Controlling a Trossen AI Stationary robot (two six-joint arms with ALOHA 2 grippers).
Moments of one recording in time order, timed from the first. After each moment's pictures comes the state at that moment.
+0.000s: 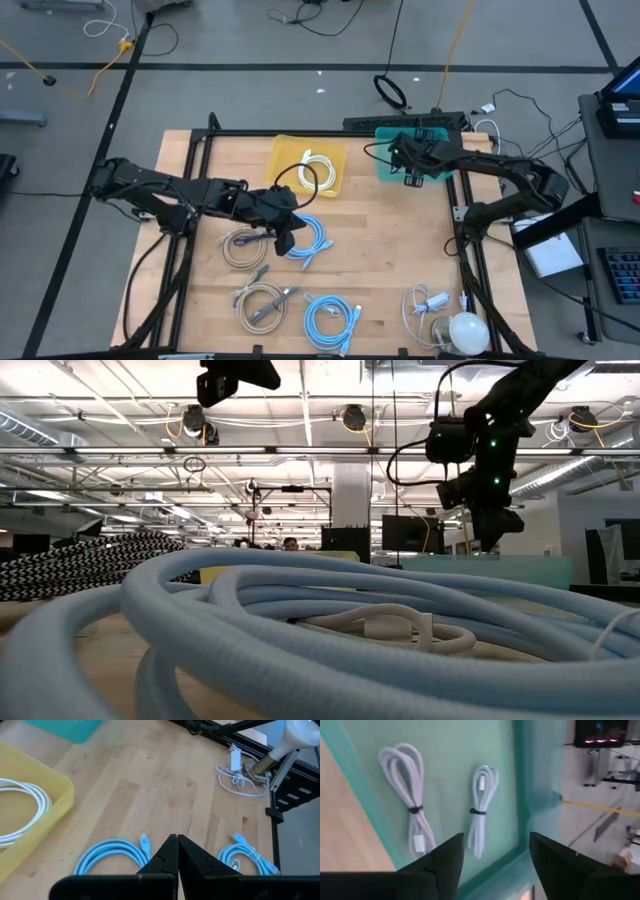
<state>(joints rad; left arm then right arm) -0.17 1.38 1.21 -0.52 -0.14 -0.50 -0.59 1.35 0.83 -0.68 0.60 -0.50</state>
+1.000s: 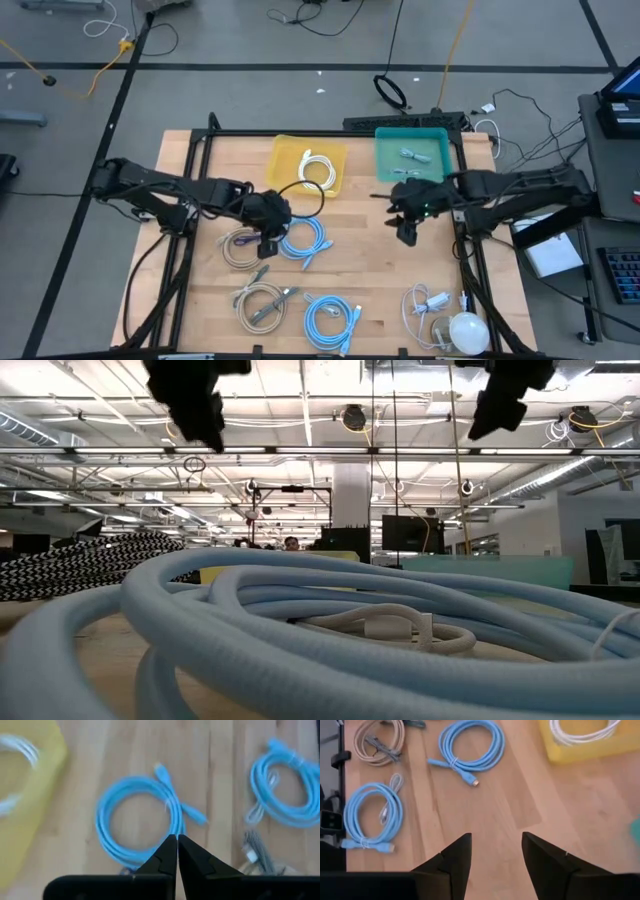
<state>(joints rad) -0.13 1.38 1.10 -0.72 0.03 -0.24 0.10 1.07 1.01 -0.81 0.05 0.44</state>
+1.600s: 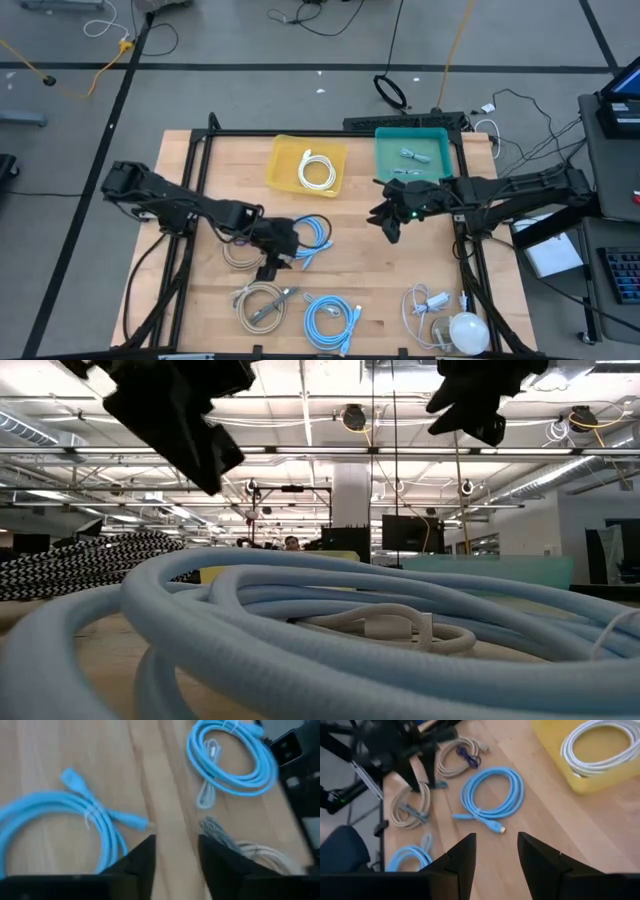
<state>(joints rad) -0.21 1.50 0.95 -0.37 0.21 -0.06 0.10 1.07 0.88 -0.43 0.08 0.65</state>
